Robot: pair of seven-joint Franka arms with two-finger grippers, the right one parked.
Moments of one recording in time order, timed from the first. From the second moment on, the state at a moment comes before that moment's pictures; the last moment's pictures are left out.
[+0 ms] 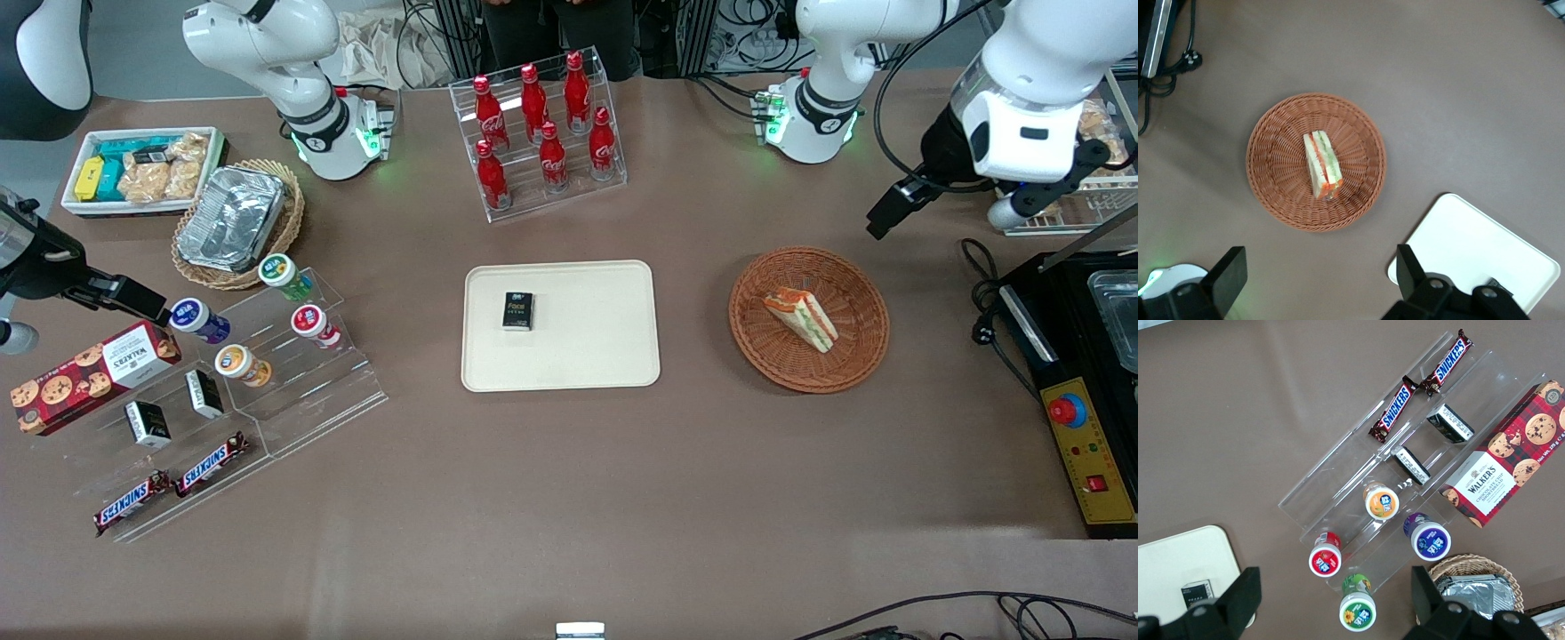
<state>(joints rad) -0.06 -0.21 -0.16 -1.85 -0.04 1.65 -0.84</state>
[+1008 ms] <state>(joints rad) -0.12 -0.05 -0.16 -2.24 0.08 2.01 -0.99</state>
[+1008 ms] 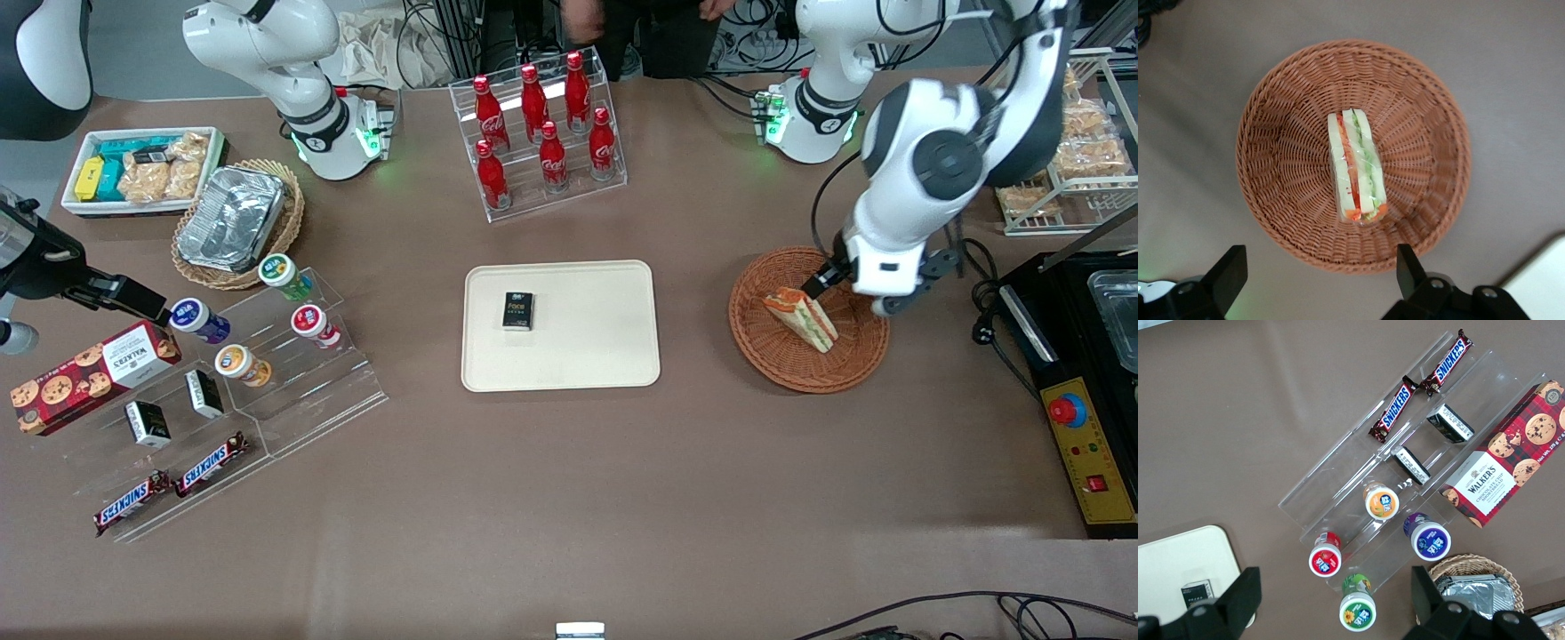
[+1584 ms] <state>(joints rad) -0.15 0.09 -0.16 -2.29 0.13 2.20 -1.07</state>
